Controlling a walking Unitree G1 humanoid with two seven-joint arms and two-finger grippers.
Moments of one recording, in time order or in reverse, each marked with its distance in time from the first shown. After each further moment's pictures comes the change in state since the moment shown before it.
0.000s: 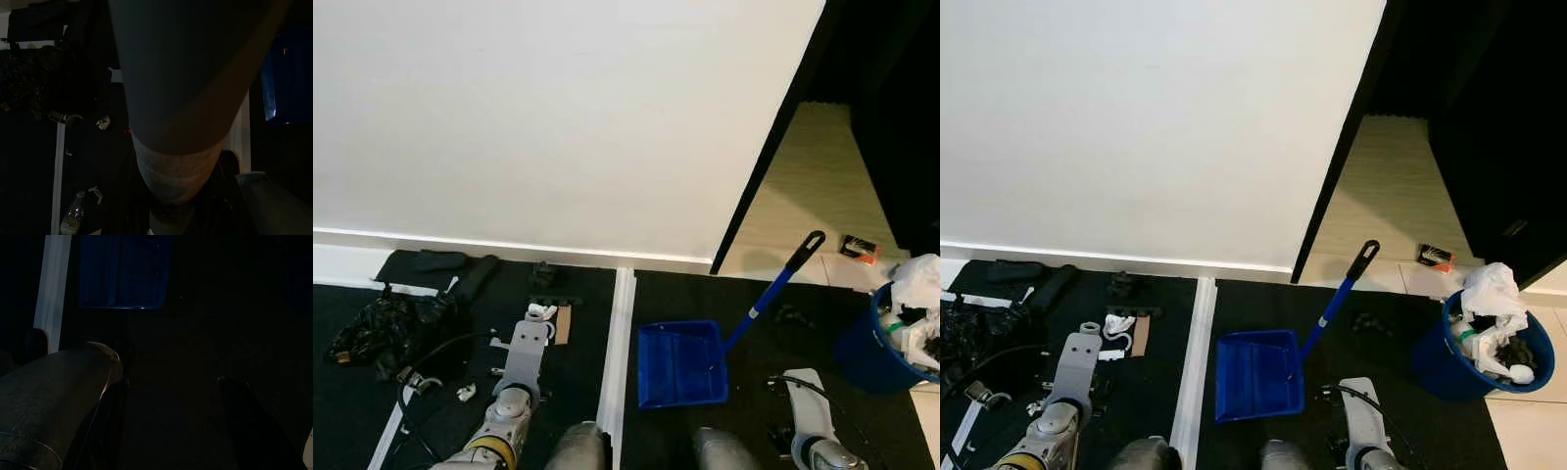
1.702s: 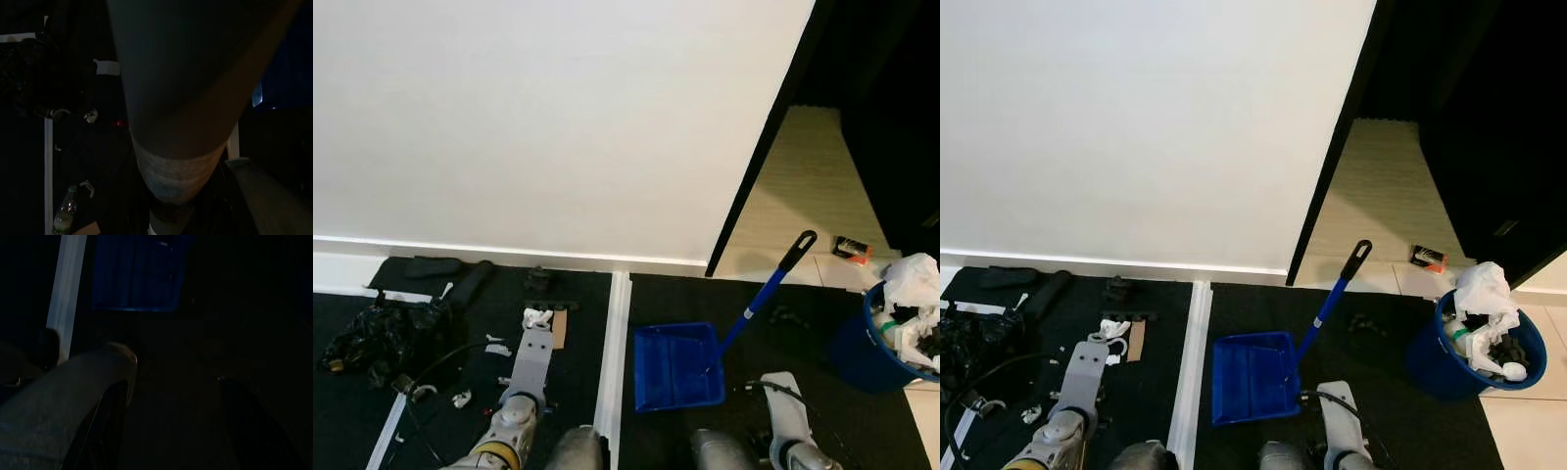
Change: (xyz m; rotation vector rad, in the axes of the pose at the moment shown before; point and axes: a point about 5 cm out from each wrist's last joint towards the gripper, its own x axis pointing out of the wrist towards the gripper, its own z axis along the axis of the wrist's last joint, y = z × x) left arm 0.000 -0.011 -0.004 0.013 0.056 -0.038; right arm 0.005 0.030 0.007 -0.025 -0.019 0.041
